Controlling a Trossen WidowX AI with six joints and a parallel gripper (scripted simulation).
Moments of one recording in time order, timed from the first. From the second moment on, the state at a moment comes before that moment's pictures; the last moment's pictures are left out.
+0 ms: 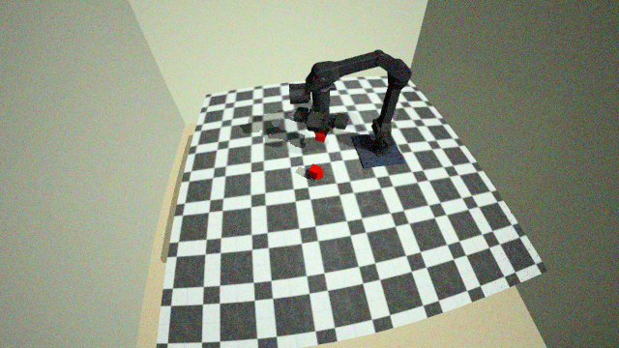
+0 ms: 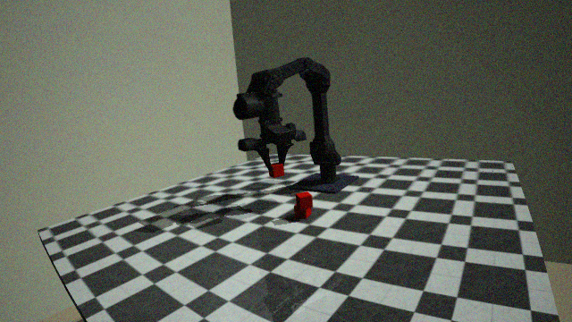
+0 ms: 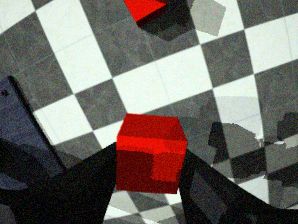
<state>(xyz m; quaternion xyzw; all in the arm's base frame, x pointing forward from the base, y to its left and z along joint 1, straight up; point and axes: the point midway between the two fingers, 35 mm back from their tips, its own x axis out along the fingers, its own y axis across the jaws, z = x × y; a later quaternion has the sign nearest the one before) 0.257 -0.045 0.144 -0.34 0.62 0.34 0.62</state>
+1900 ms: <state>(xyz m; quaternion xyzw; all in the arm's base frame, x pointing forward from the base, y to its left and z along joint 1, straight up) 0.284 0.039 0.116 -0.29 0.63 0.29 0.65</state>
